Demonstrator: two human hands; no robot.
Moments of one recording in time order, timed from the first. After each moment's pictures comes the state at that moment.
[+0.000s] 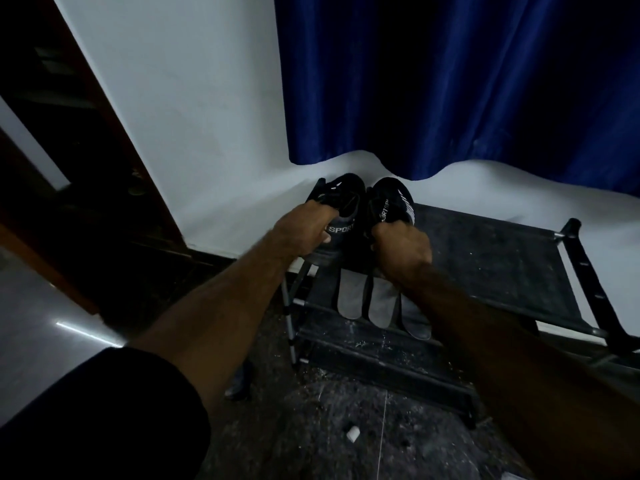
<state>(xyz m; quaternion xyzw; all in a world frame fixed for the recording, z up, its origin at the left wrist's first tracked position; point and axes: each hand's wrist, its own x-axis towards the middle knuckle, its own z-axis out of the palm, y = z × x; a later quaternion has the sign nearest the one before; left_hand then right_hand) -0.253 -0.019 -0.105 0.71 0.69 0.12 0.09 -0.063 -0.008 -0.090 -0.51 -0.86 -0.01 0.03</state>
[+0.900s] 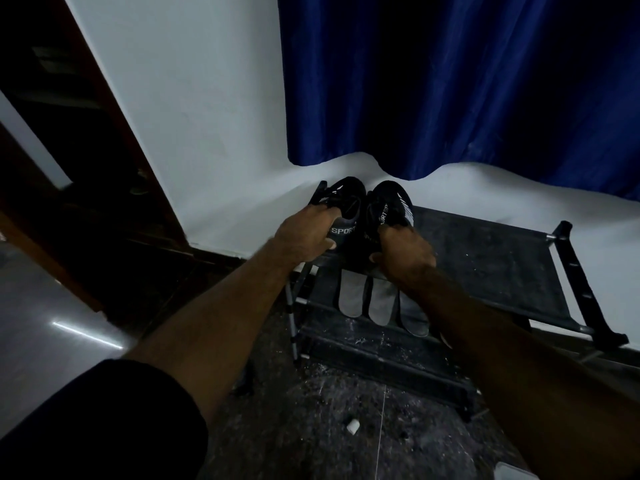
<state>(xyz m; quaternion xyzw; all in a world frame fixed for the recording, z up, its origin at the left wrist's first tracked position) -0.246 -0.047 -0.096 0.73 0.66 0.13 0.06 -0.056 -0.020 -0.087 -0.52 -0.85 0.07 0.04</state>
